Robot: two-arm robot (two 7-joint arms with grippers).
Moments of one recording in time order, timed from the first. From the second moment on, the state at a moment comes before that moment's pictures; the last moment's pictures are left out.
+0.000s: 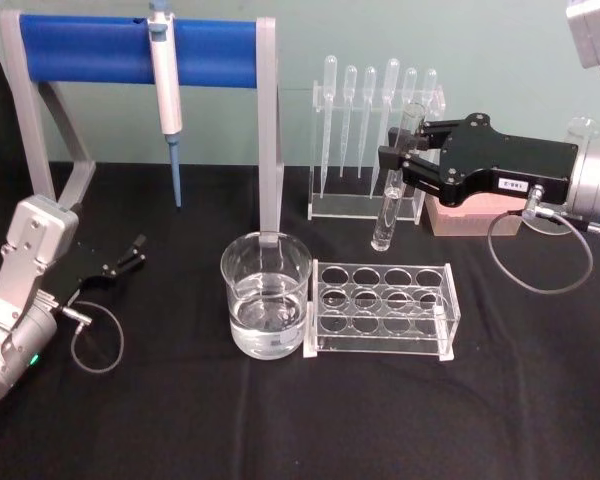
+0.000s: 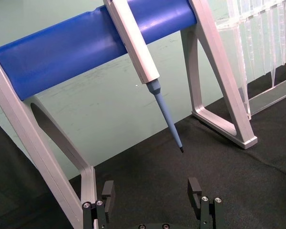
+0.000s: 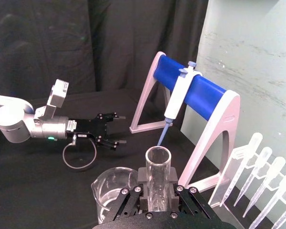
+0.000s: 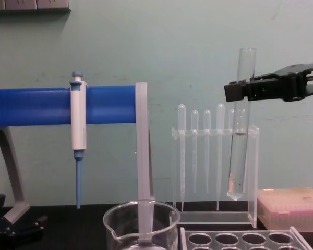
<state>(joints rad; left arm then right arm) -0.20 0.60 0.45 -1.41 -0.25 -0.12 0.03 0.59 0.76 -0.53 -1.66 0.68 0.26 0.69</state>
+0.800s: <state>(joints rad) -0.20 0.60 0.45 -1.41 -0.25 -0.12 0.03 0.58 0.76 -0.53 -1.66 0.68 0.25 0.69</state>
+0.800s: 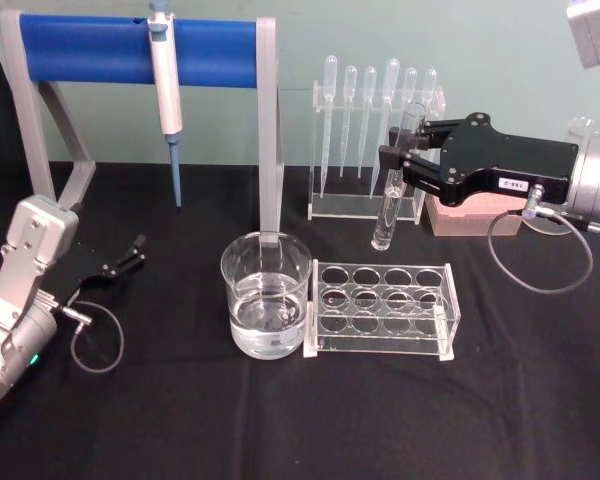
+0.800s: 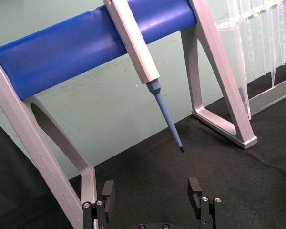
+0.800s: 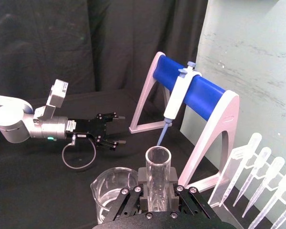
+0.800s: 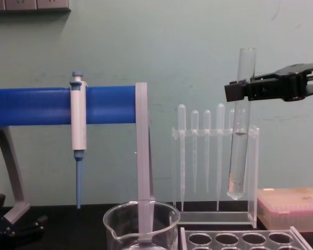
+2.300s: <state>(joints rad) -0.20 0.60 0.45 -1.41 -0.25 -0.12 0.03 0.58 0.76 -0.53 -1.66 0.68 0.25 0.69</state>
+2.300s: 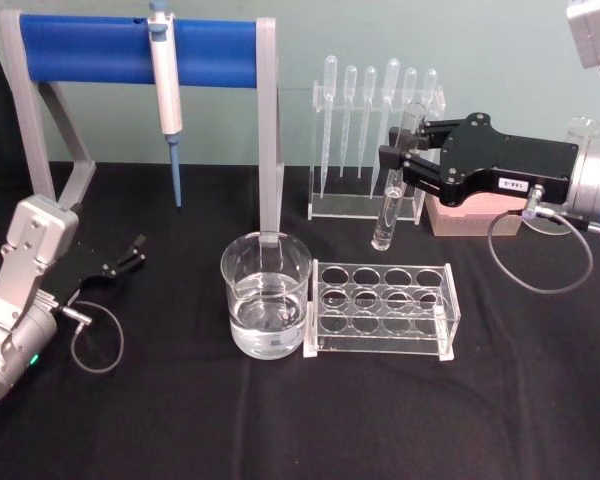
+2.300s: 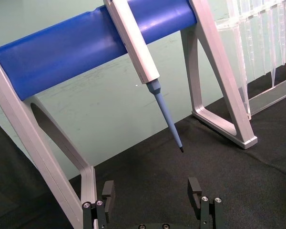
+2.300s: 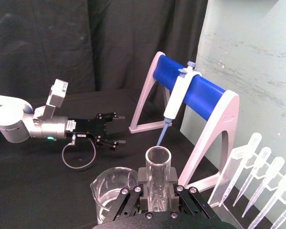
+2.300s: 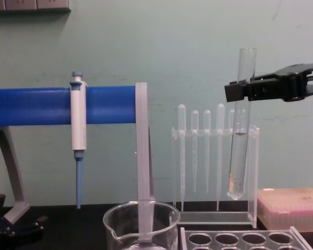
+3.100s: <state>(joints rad) -0.20 0.60 0.45 -1.41 -0.25 -0.12 0.03 0.58 0.76 -0.53 -1.66 0.68 0.25 0.69</state>
